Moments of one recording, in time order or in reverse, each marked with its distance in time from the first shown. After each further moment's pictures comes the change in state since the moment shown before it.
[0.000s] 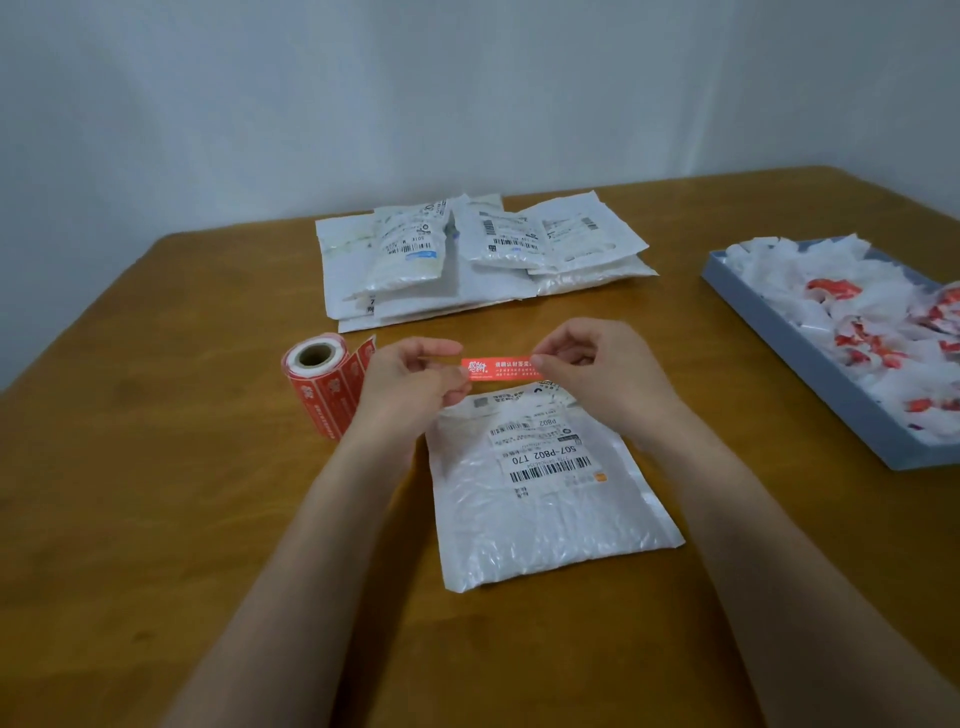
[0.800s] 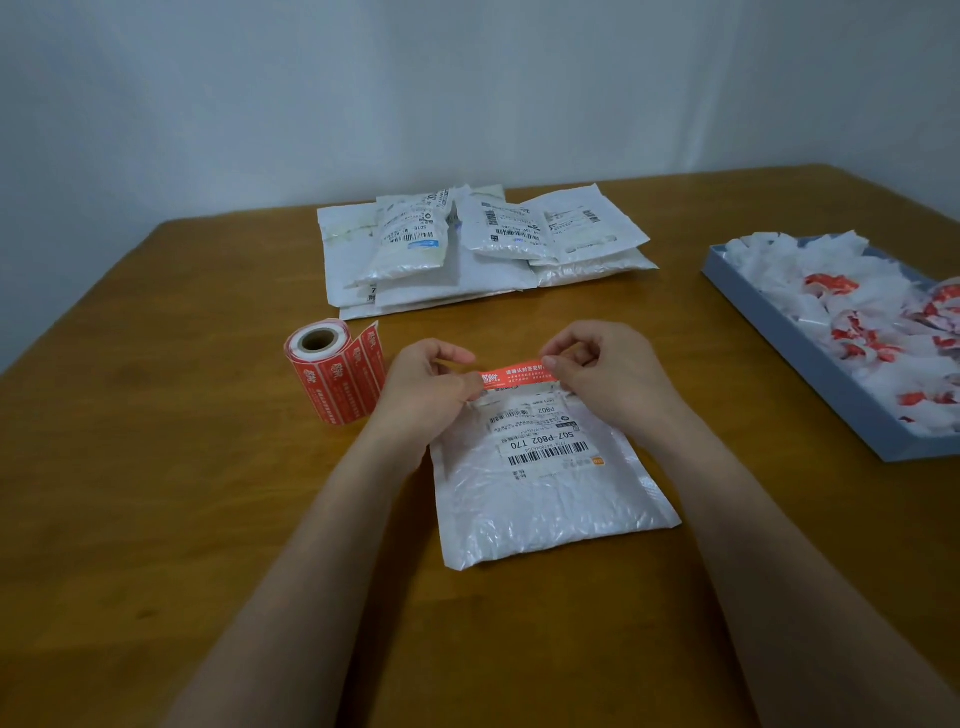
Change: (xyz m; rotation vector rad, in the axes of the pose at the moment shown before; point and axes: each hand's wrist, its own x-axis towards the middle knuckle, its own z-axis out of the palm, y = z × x) left_hand 0.003 -0.017 0.007 0.183 -0.040 -0.026; right_hand -0.003 0.010 0.002 -0.047 -0.014 0.035
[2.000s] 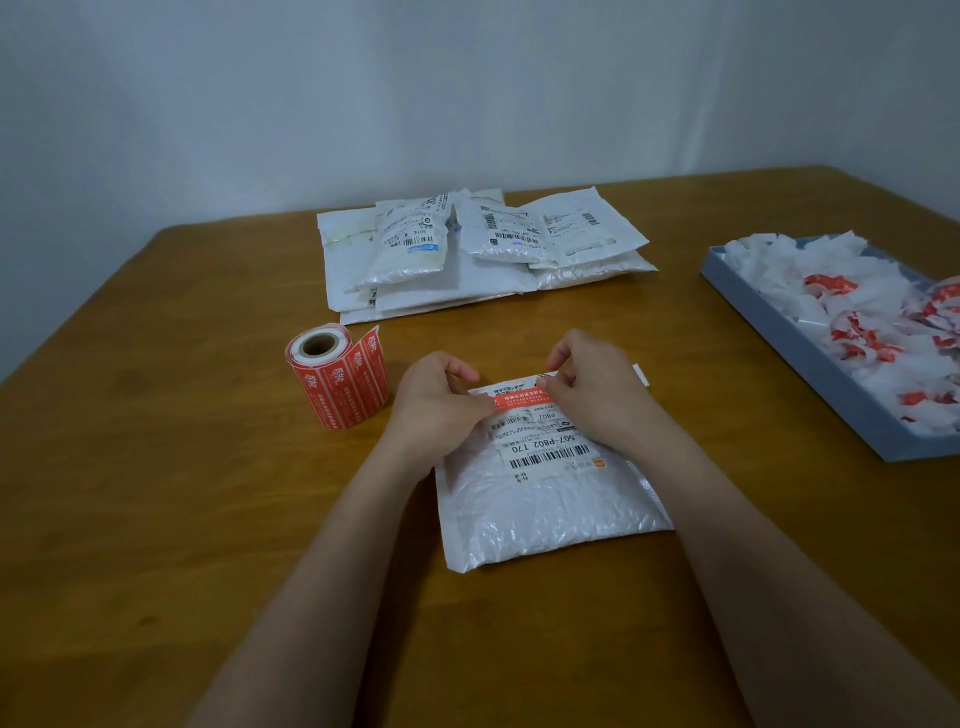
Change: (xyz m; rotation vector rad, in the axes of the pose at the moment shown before) left_hand 0.002 -0.006 0.006 0.214 -0.026 0.016; right_hand 0.005 0.003 0.014 -0.335 -0.071 -0.013
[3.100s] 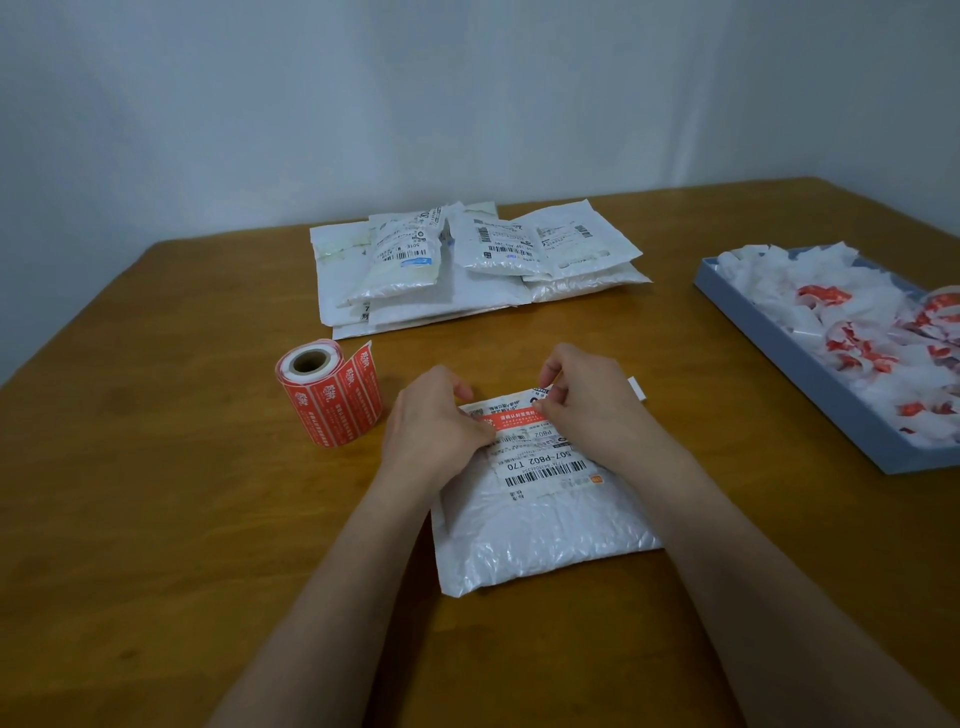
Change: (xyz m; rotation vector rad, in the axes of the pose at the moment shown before) left_hand -0.001 0.003 0.005 0.349 0.071 0.049; right_hand 0.000 -0.001 0.002 -0.019 0.000 -0.028
